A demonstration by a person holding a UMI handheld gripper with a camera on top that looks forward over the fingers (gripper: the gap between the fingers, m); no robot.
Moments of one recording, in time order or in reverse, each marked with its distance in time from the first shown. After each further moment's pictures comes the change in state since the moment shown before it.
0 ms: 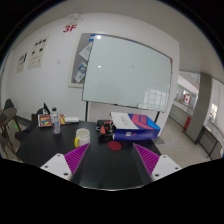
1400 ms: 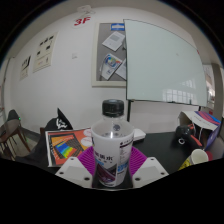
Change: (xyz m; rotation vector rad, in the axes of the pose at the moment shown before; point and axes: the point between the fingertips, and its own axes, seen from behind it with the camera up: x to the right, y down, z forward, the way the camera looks) arm -0.409 -0.019 0.370 0.085 -0.178 0.104
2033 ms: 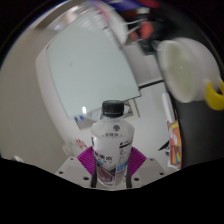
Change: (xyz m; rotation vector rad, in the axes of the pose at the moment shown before) arm 0.083 -0.151 -0.124 0.197 -0.734 1.807
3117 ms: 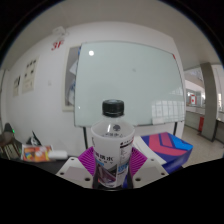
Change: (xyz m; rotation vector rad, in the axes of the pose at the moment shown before) arm -0.080 -0.291 -0.079 -0.003 0.632 -1.832
